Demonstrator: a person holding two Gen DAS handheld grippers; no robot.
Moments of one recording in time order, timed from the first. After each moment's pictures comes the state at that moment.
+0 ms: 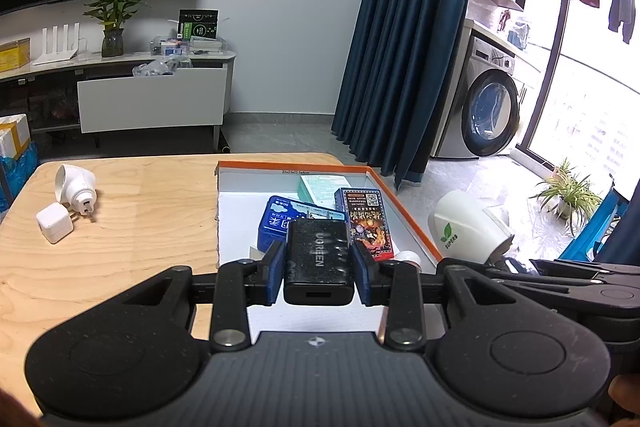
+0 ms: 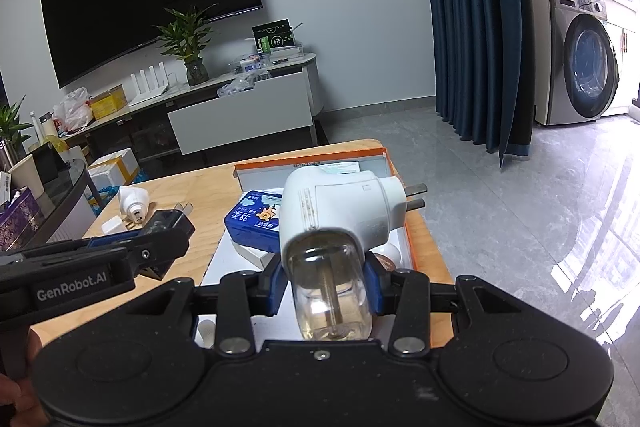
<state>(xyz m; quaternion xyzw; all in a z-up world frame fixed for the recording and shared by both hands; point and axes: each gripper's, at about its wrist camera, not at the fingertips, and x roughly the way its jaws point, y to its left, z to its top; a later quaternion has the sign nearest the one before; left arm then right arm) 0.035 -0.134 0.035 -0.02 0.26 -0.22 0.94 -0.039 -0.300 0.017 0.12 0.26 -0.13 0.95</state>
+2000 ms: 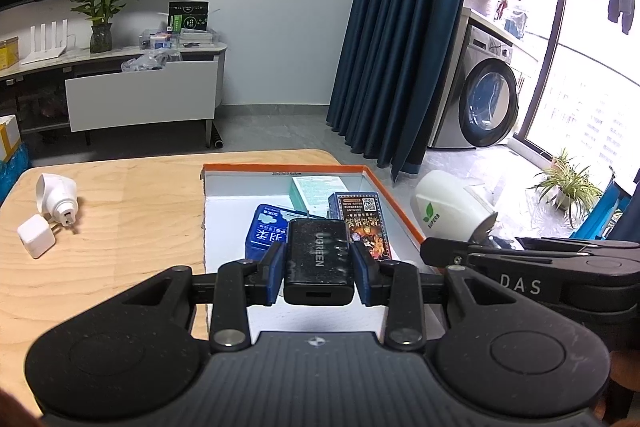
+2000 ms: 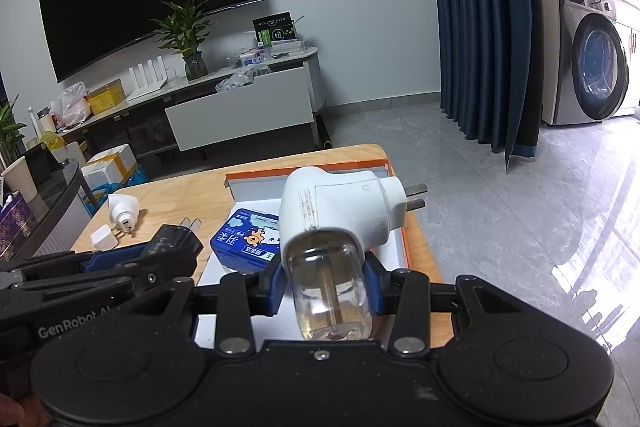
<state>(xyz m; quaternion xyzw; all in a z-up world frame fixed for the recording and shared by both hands) 0.058 -0.152 0.038 -0.01 0.28 -0.23 0.93 -0.008 -0.313 0.018 0.12 0.28 -0.13 0.94</state>
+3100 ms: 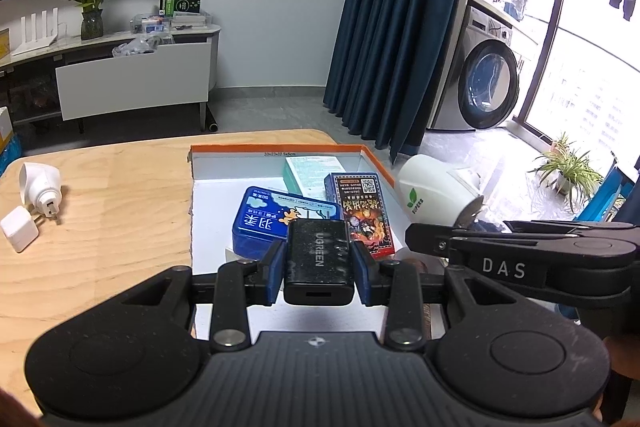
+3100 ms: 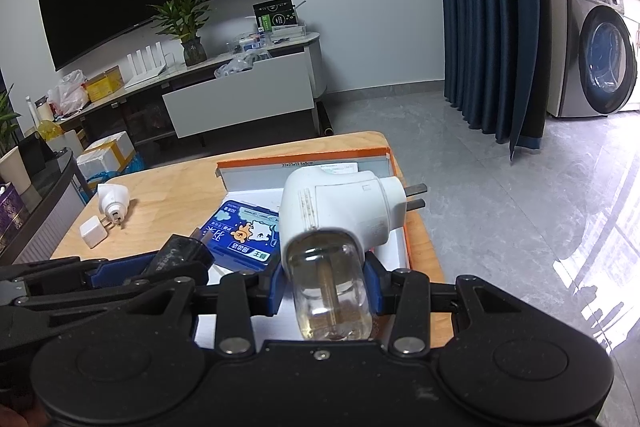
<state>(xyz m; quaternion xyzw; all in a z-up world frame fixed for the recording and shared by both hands) 0.071 -0.164 0.025 0.00 0.30 -0.23 0.92 0.016 -0.329 0.009 0.12 0.30 -0.12 0.94</state>
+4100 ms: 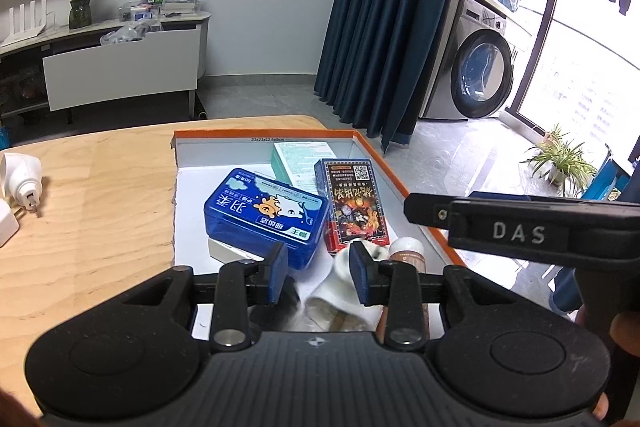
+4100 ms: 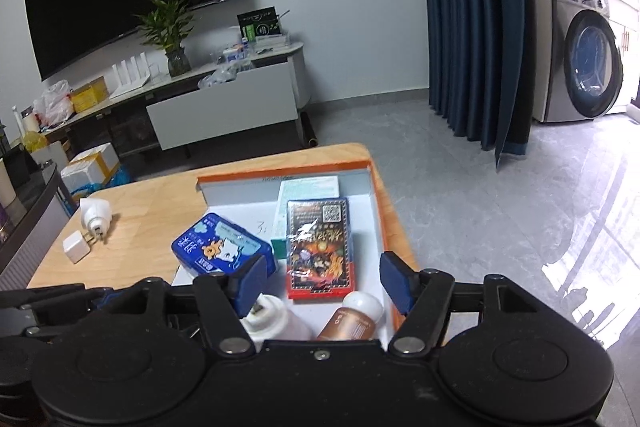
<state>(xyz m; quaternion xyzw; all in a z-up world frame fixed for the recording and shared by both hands) 0.078 -0.172 0.015 0.00 0.32 -0.25 0.92 0.022 -0.340 0.013 0.12 0.29 -0.15 0.94</state>
